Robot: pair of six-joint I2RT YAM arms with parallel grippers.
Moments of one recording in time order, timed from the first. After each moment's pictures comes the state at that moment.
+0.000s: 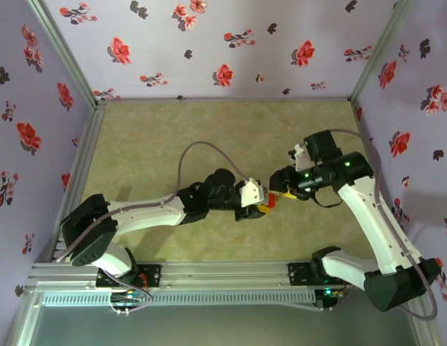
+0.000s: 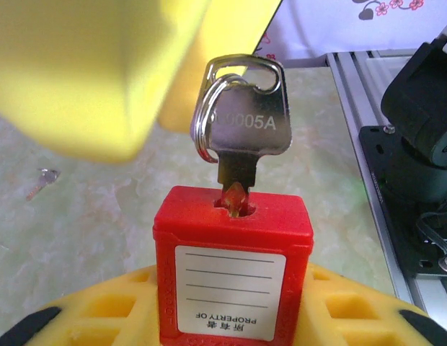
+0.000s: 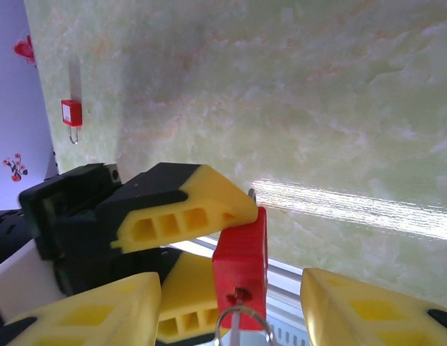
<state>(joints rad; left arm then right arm) -1.11 1.53 0.91 0.22 0.33 0.25 0.35 1.11 1.23 -1.27 -0.55 0.51</state>
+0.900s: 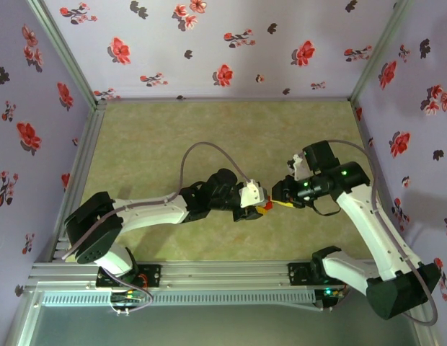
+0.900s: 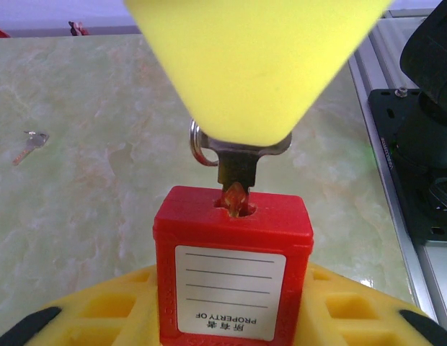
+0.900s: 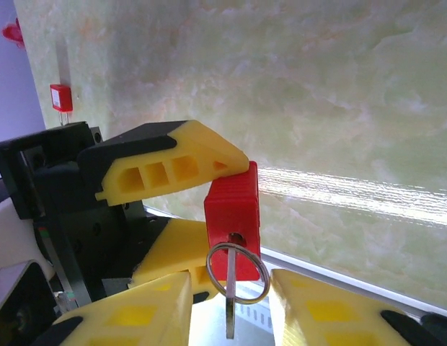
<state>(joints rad) -1.09 1.57 0.92 0.16 0.33 0.27 0.35 1.05 1.09 -1.21 -0.58 0.51</state>
